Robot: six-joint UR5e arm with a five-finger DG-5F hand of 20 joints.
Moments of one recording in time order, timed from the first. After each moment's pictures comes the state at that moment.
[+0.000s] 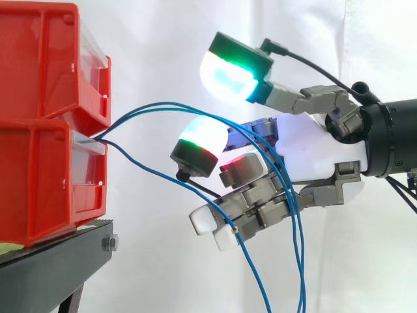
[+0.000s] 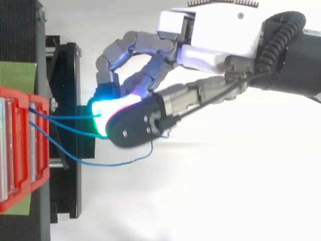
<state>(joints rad) 0.12 -2.31 -1.04 -3.03 -1.37 -0.06</state>
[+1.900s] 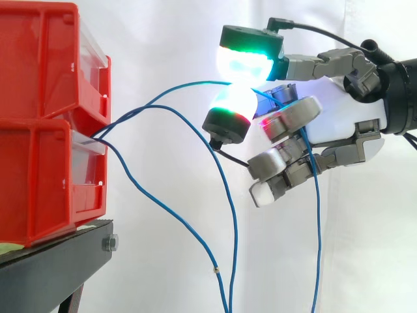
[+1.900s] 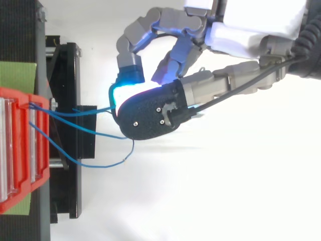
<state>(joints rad) 0.11 -2.24 -1.02 -3.16 -1.34 -0.09</state>
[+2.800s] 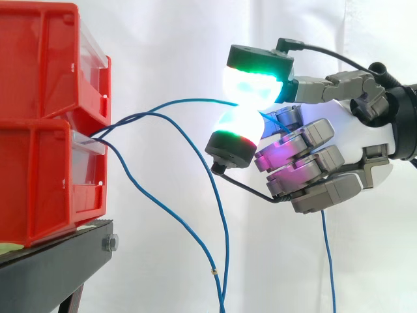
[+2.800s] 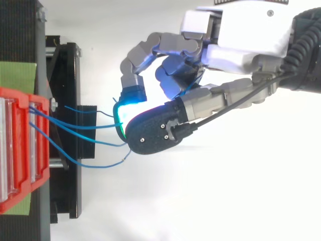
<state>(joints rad) 0.12 -2.24 -1.09 -3.08 -1.37 -0.06</state>
